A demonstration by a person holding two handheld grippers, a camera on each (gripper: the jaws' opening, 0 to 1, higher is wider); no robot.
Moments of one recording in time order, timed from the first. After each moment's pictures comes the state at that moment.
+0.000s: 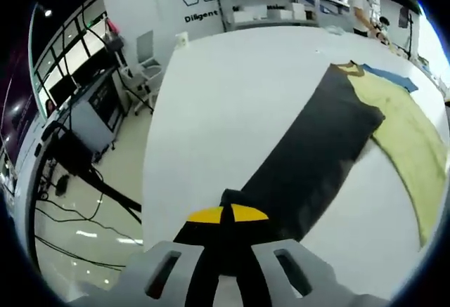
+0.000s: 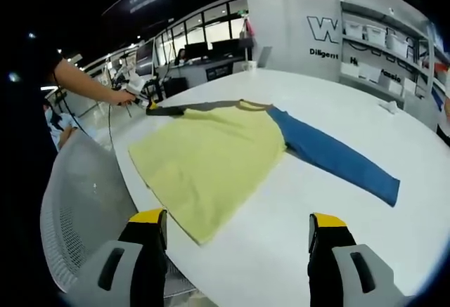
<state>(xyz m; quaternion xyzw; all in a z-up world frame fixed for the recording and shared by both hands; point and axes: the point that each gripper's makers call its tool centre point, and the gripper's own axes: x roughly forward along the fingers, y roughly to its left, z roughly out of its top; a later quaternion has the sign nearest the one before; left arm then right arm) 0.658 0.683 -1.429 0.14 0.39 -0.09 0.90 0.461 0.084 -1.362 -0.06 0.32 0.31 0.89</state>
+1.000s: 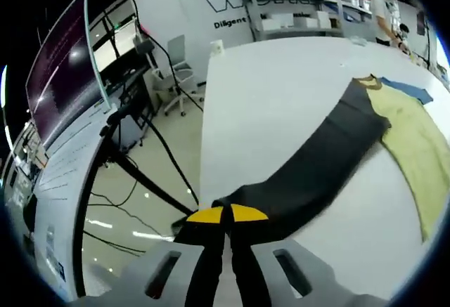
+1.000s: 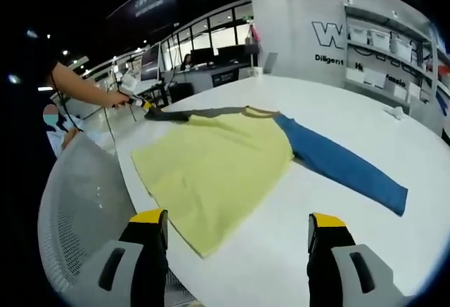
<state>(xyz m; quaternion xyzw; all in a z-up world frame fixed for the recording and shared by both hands) 0.617 0.735 -1.389 0.13 0.37 -0.01 0.92 0.469 0.098 -1.362 -0.05 0.30 0.33 0.89</state>
